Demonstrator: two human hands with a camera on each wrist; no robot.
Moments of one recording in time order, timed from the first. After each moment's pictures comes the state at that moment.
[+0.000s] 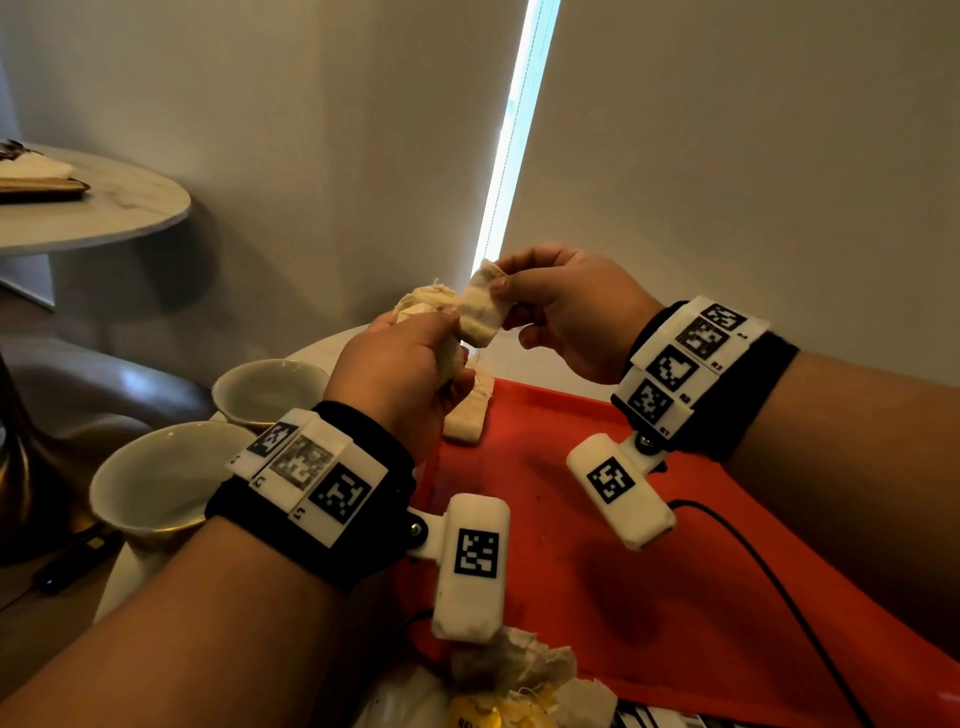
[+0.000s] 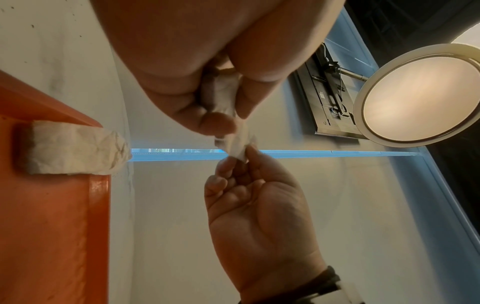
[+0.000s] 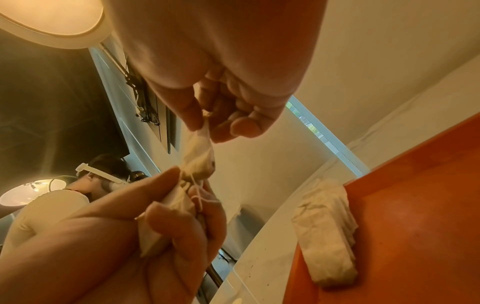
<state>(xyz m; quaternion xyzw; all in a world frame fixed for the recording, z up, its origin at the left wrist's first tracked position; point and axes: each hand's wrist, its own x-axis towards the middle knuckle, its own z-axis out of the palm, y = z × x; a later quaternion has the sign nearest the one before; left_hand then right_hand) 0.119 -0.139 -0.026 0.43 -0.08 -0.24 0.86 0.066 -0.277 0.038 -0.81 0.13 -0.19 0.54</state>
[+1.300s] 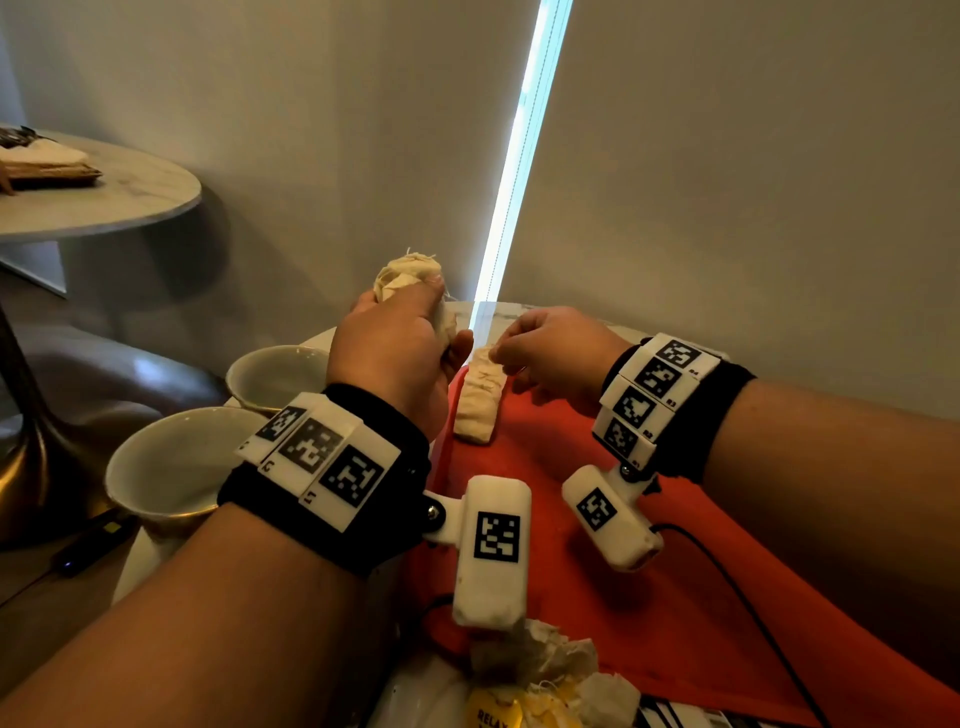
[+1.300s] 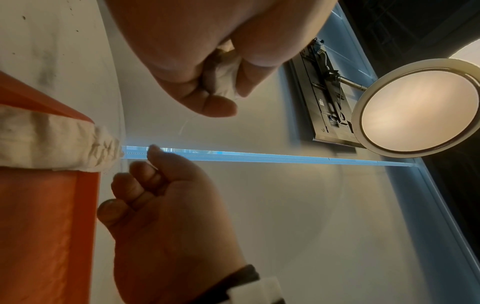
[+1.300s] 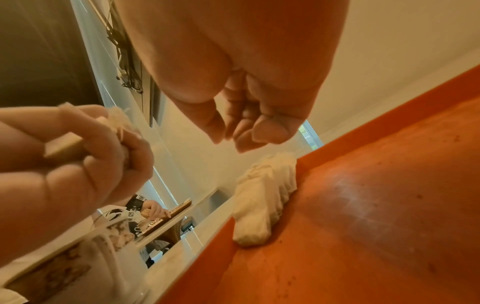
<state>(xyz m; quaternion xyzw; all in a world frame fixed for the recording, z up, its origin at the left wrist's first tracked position) 0.122 -0.133 -0.018 0.38 0.01 -0.21 0.90 0.077 -0.273 -0.003 -0.90 0.23 -0.06 0.37</state>
